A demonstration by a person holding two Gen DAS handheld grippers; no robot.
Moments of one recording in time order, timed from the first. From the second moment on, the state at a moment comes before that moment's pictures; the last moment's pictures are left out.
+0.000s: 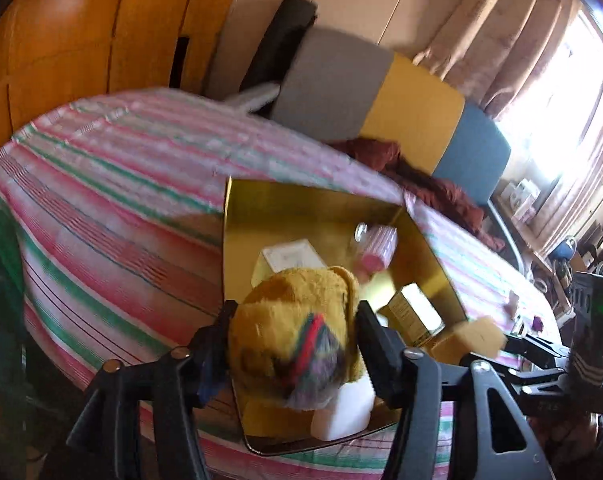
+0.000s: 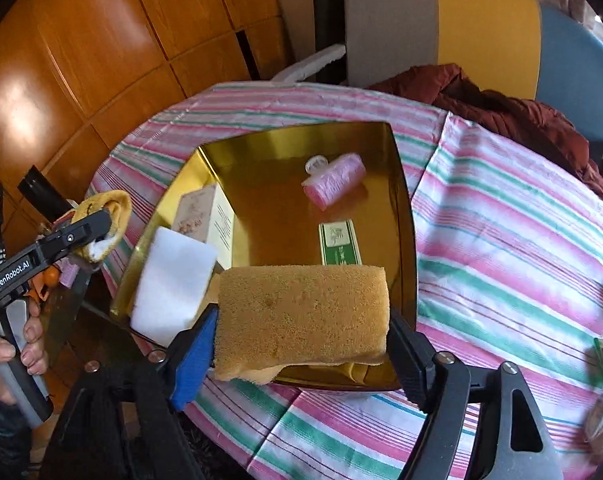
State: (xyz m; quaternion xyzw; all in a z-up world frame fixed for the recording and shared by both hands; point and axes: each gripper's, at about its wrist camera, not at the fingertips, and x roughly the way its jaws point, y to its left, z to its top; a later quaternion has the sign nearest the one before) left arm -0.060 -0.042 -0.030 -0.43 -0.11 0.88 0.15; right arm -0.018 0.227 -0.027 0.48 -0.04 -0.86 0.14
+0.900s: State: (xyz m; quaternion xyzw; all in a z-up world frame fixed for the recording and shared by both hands) left arm -0.019 -0.011 0.011 -0.36 -0.06 0.92 0.12; right arm 0.014 0.248 -0.020 0.45 -0.06 -0.89 0.08
